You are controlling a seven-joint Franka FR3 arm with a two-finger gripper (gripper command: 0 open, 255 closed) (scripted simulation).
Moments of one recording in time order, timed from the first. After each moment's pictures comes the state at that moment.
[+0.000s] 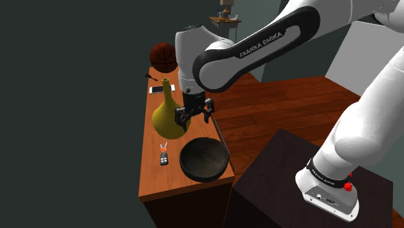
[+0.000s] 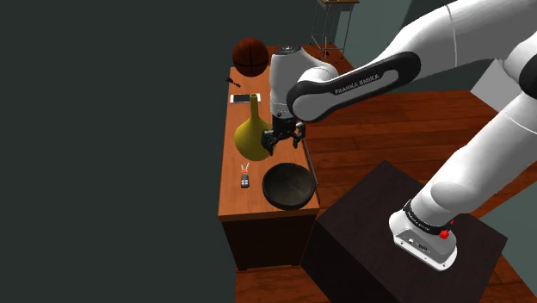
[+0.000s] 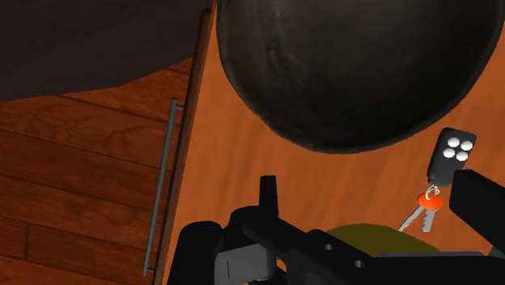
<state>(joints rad) 0.02 -0.05 0.51 -2.18 0.07 2.11 0.79</state>
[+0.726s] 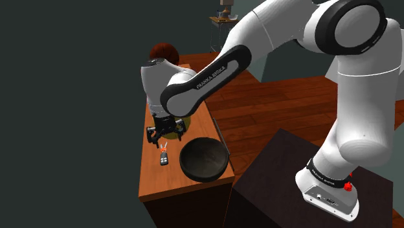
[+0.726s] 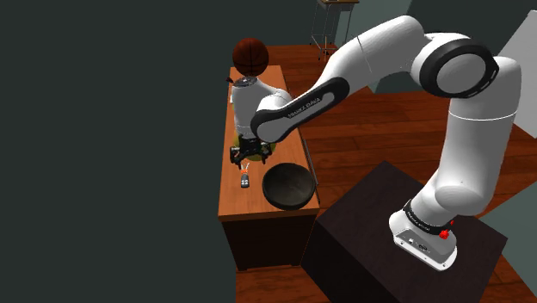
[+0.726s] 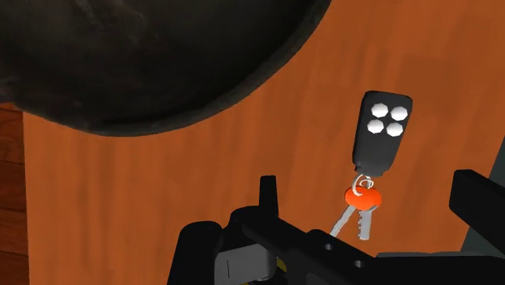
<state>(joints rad) 0.14 0.41 0.49 -1.86 -0.17 2.20 1.09</state>
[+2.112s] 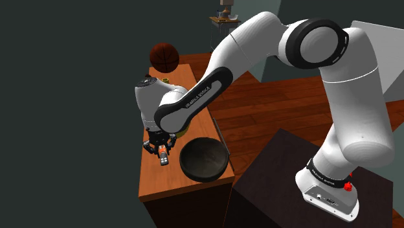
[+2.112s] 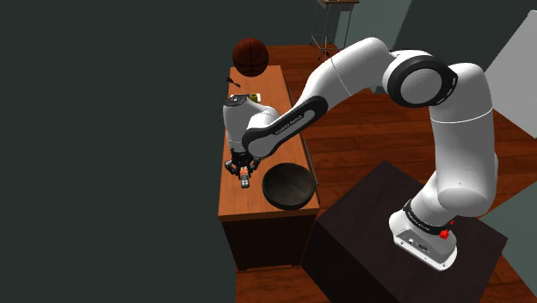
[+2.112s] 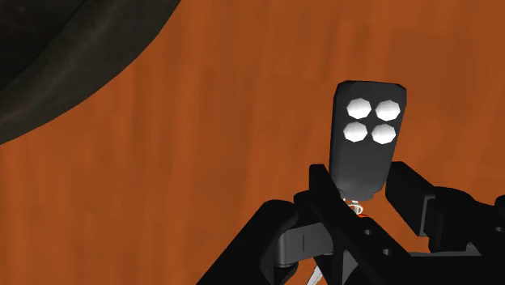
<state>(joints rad) 0.21 0.59 0.44 -1.75 -0.25 2.27 1.16</state>
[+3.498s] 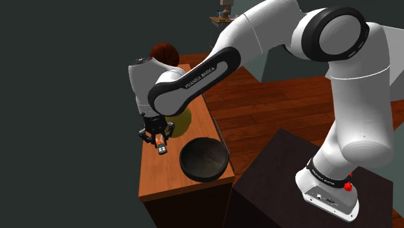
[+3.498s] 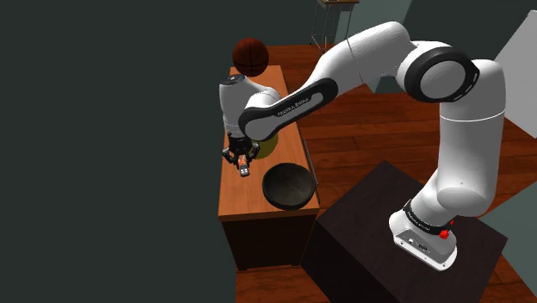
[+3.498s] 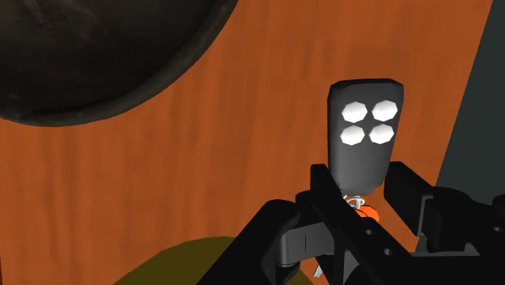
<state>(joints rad) 0.19 0.50 0.48 -1.71 -0.20 2.14 1.14</state>
